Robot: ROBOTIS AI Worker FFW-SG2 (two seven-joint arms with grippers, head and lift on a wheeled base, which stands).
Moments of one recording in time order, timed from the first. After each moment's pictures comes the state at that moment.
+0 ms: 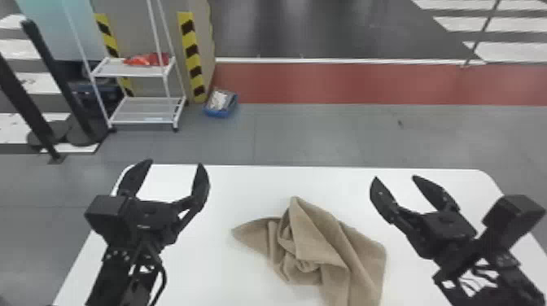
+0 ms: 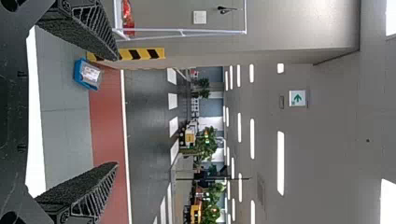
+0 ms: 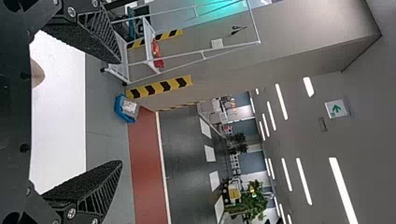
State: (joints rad) left arm 0.33 0.16 -0.09 -1.92 0.07 -0.05 0.08; right arm 0.34 0.00 -0.12 -2.01 -0.23 0.21 0.34
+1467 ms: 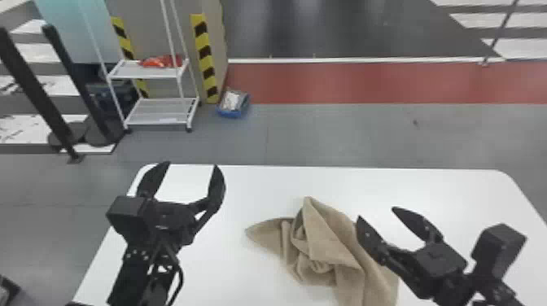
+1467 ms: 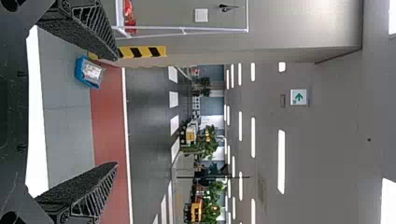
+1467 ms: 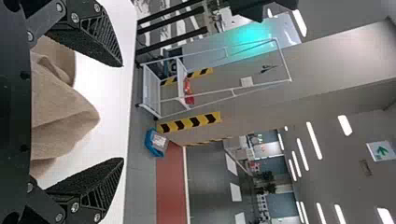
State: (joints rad) left arm 0.33 0.16 -0.09 -1.92 0.08 -0.06 0.08; right arm 0.41 0.00 -0.08 -1.98 -0.15 0.23 0.51
